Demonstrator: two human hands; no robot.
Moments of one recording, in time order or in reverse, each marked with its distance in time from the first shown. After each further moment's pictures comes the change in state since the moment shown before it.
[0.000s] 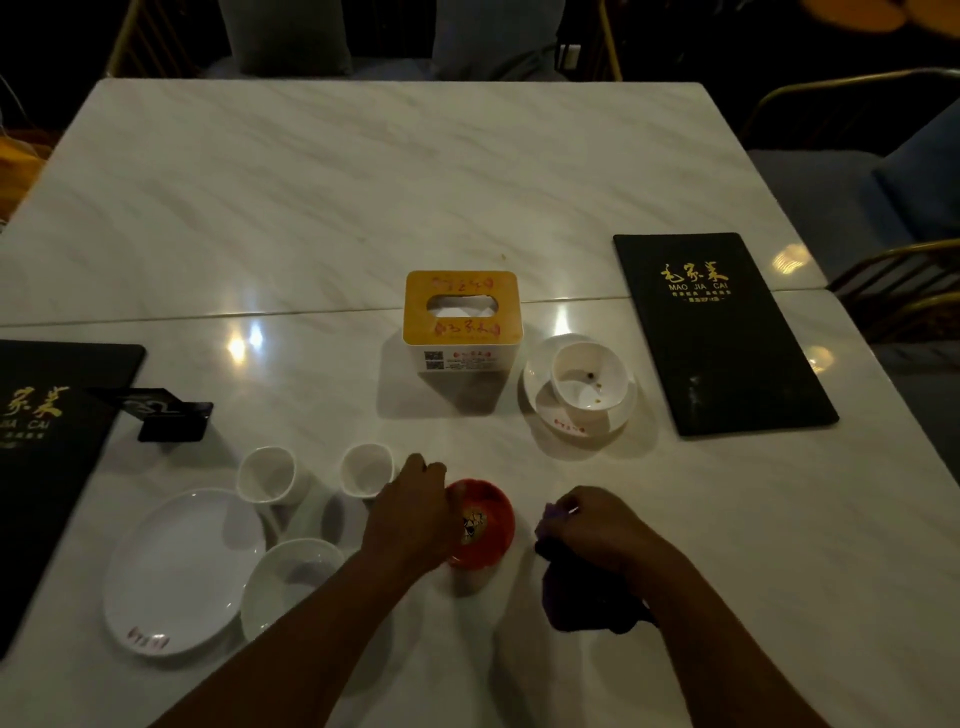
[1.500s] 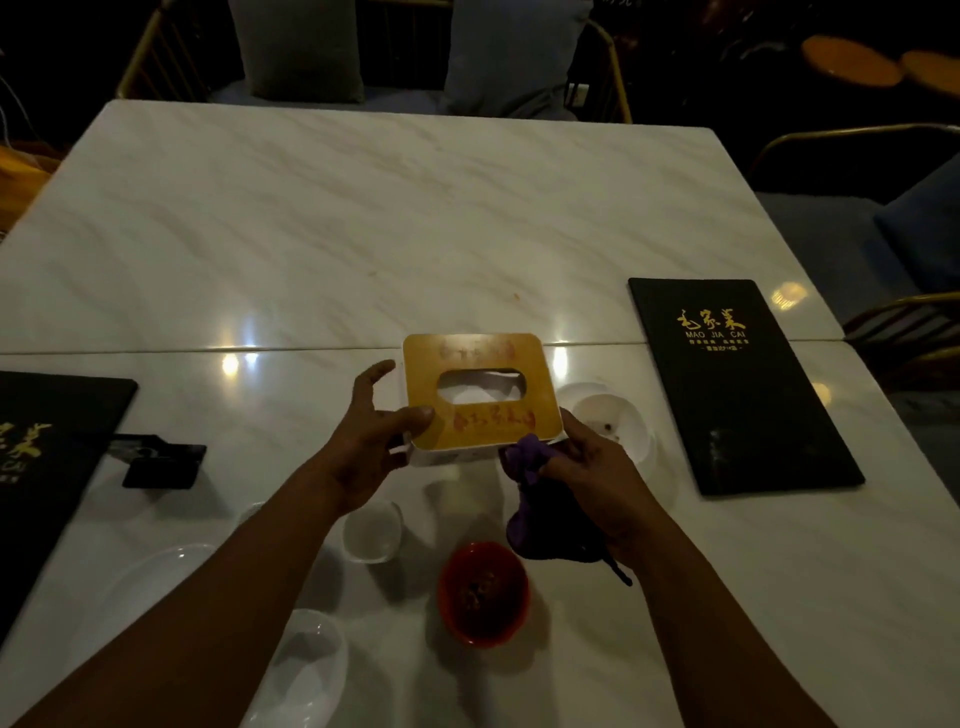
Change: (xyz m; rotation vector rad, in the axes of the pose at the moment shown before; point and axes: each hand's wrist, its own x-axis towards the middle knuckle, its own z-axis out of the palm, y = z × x) left_hand 0.103 -0.038 -0.098 -1.425 -0.246 -0.197; right_hand 0.028 -0.081 -0.042 0.549 0.069 -0.465
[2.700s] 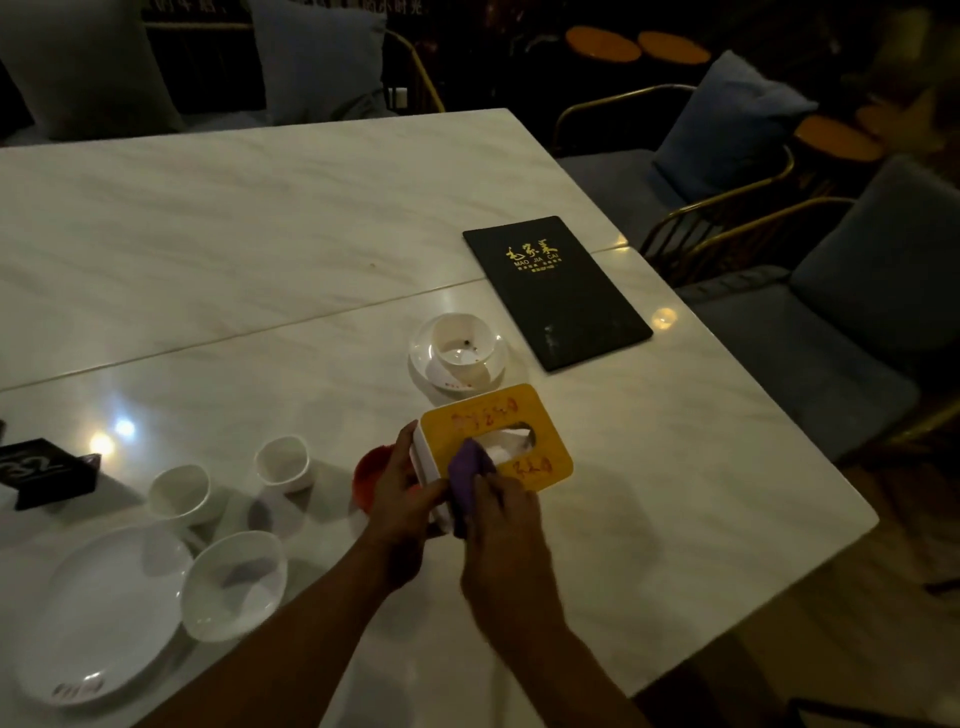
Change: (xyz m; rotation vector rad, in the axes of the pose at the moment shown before) left_hand -0.154 -0.133 0.121 0.037 -0.244 0.003; right_hand -0.222 0.100 0.080 -0.713 0.647 -0.244
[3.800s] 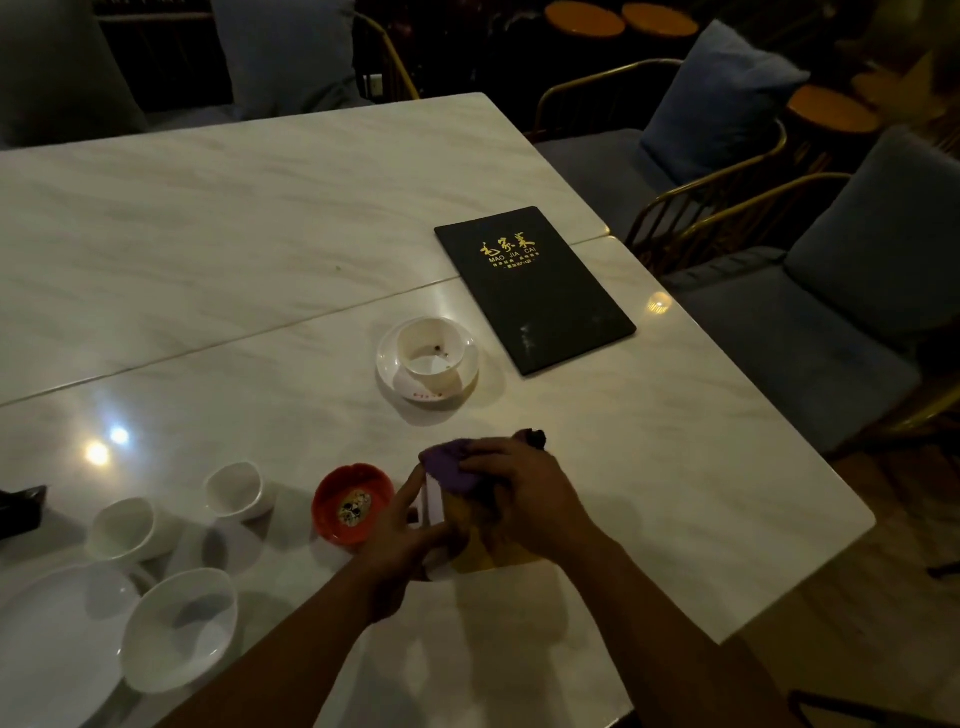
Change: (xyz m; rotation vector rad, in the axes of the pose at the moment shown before) left_hand 0.025 -0.025 0.022 0.217 -0.037 -0.244; right_hand 0.100 0.098 -0.034 0.114 -0.345 -0.145
